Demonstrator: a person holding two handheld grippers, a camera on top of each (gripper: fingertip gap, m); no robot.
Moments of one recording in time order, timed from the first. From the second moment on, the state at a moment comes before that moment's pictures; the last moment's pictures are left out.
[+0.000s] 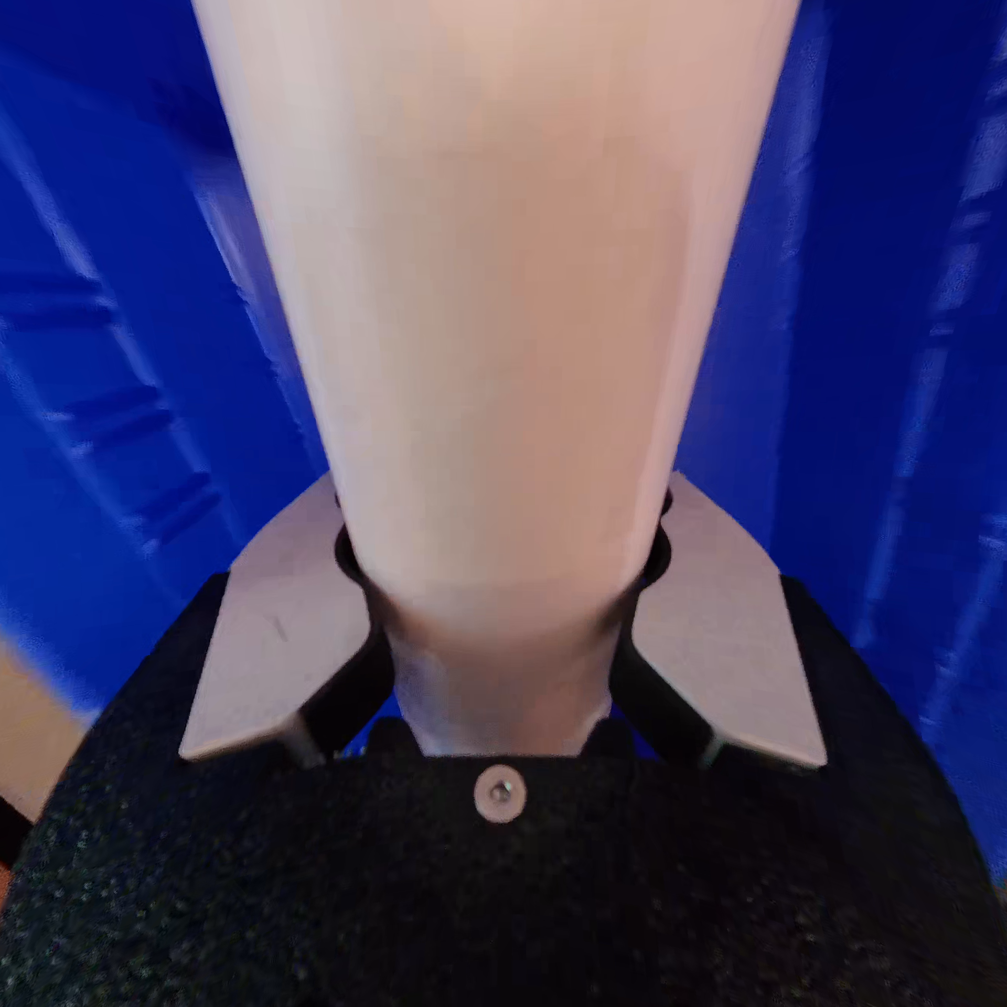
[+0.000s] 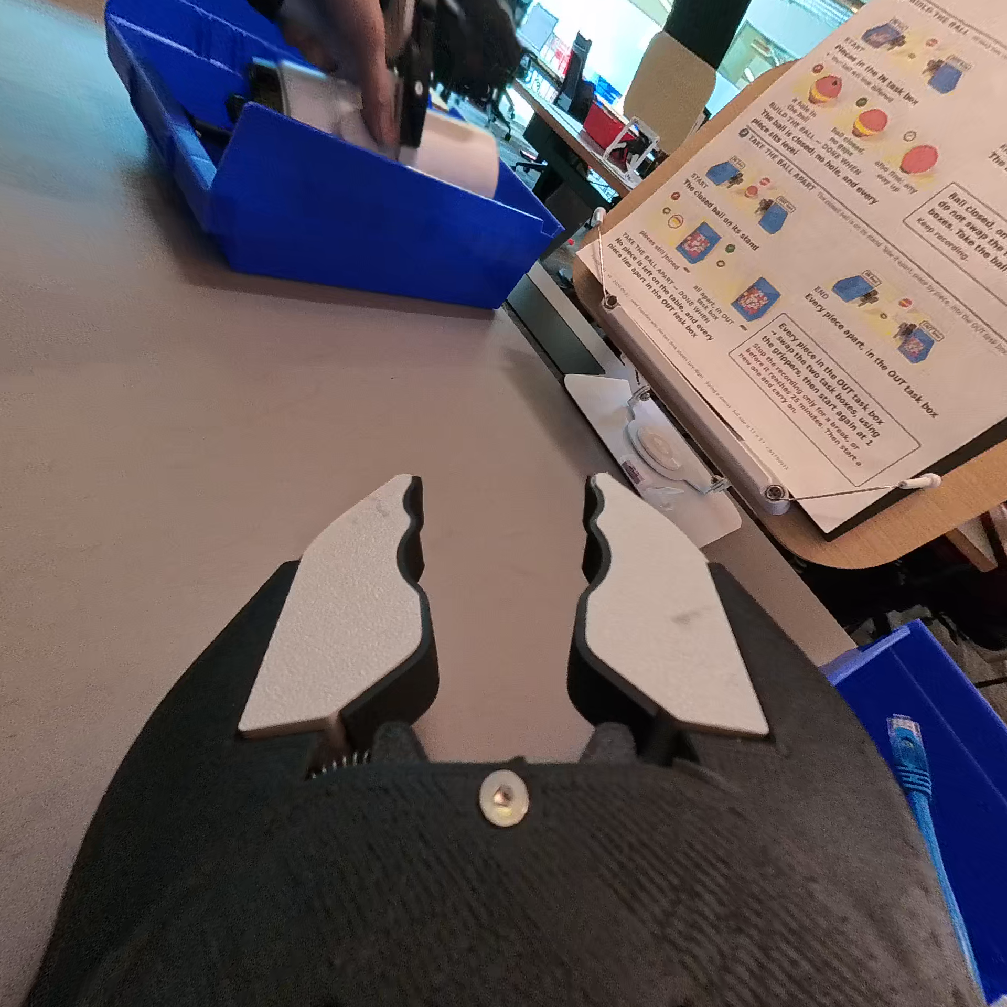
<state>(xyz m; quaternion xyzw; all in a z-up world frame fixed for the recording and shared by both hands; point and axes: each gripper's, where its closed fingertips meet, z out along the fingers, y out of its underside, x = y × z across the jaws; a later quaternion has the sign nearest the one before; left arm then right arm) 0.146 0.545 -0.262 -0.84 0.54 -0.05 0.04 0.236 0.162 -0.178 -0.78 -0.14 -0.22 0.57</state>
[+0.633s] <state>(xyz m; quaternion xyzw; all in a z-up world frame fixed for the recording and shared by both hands) 0.152 0.316 -0.096 -0.45 0.71 -0.42 0.33 0.188 0.170 -0.095 -0.66 -0.01 0.01 0.75</state>
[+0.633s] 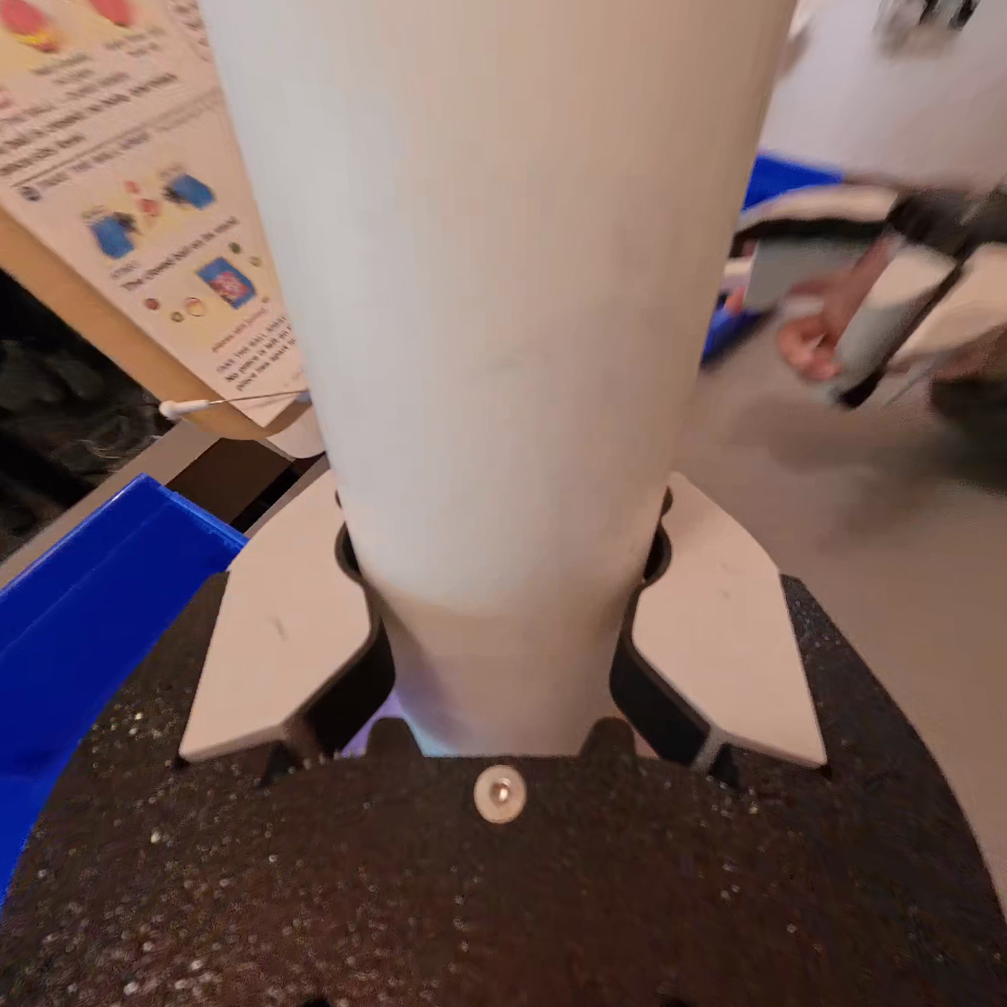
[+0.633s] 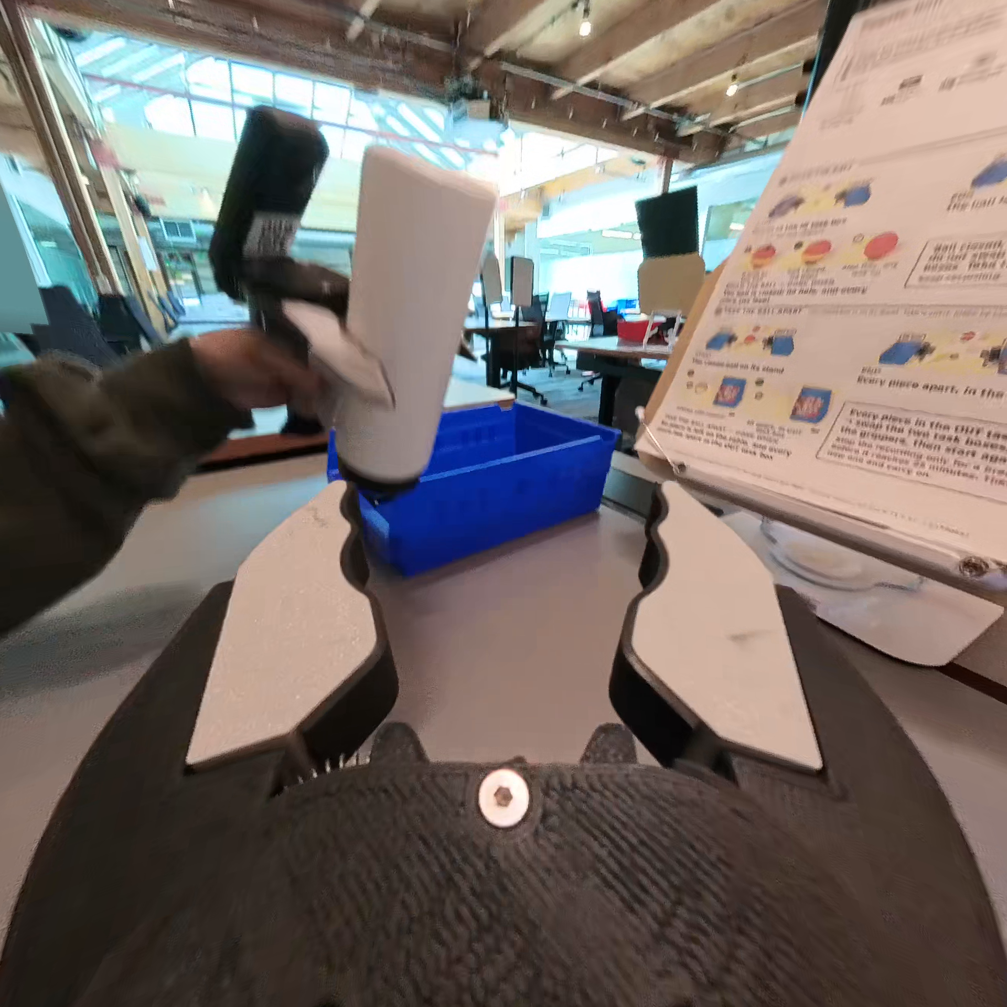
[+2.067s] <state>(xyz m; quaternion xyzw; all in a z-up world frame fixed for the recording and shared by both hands) 0.079 0.155 -0.080 -0.01 0.63 0.22 0.74 0.074 0.116 -0.113 -0.78 -0.24 -0.36 0.46</state>
